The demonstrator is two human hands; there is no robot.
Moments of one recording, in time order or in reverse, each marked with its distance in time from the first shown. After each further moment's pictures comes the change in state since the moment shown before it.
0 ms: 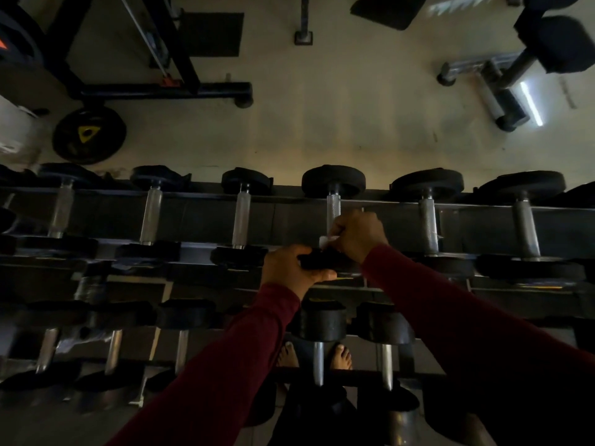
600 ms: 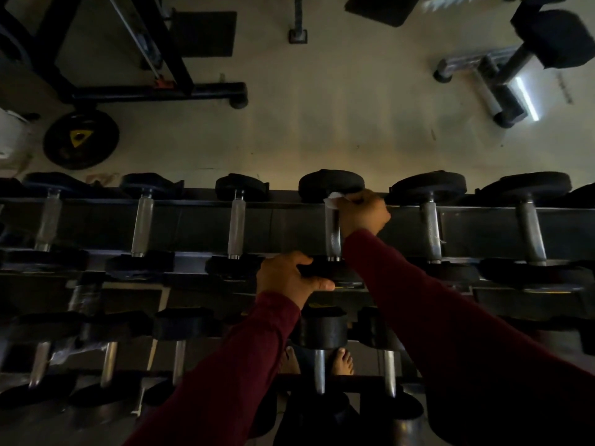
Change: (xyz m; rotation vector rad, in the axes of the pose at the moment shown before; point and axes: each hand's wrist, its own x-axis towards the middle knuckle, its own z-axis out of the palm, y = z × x) left_hand 0.015 -0.008 0.004 0.060 0.027 -0.023; right_hand 0.050 -0.020 0.008 0.688 0.622 0.389
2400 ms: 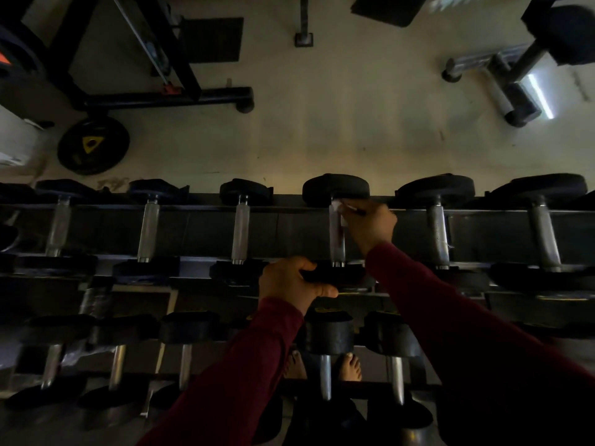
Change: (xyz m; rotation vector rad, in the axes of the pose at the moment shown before) left_hand 0.005 -0.006 0.004 -0.039 -0.013 -0.034; right_hand 0.010 0.021 -0.019 -0.219 -0.255 -0.193
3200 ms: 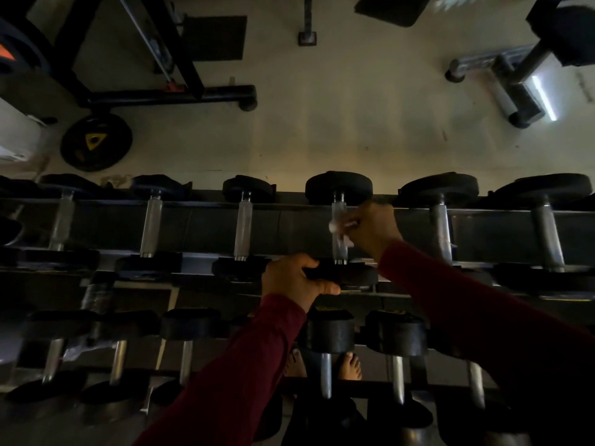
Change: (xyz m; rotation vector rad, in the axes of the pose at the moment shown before) left_hand -0.004 0.004 -0.001 0.012 0.033 0.033; right_hand -0.007 -0.007 -0.020 -0.367 -0.320 -0.258
